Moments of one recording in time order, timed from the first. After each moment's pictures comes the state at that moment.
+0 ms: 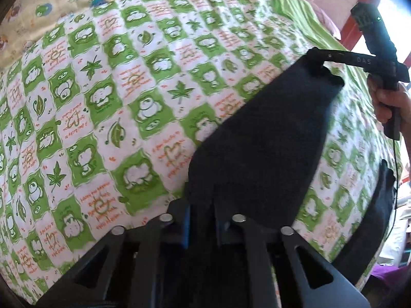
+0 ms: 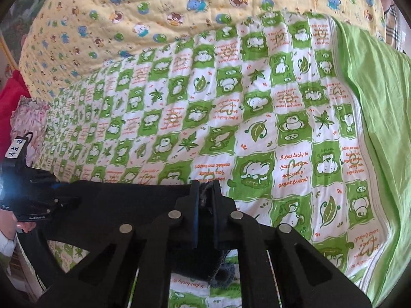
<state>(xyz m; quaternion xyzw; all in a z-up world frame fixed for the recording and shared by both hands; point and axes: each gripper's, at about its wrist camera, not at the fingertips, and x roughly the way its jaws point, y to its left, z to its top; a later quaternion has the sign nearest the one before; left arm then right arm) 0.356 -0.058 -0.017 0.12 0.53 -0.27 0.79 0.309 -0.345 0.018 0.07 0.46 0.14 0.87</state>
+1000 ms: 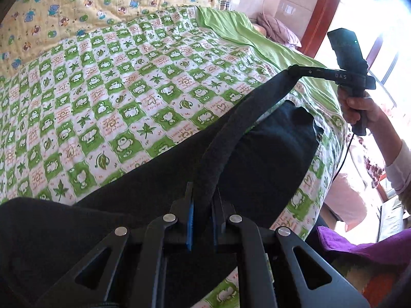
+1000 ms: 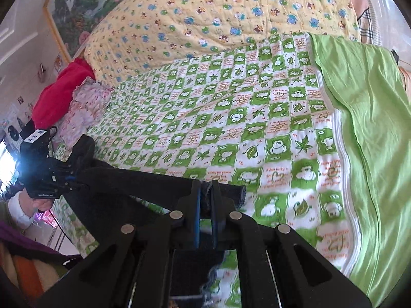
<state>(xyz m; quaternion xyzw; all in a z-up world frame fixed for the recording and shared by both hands) 0.115 -0.069 0.026 0.09 0.46 -0.32 0.82 0.077 -0.392 0.052 0.07 0.39 0.23 0.89</state>
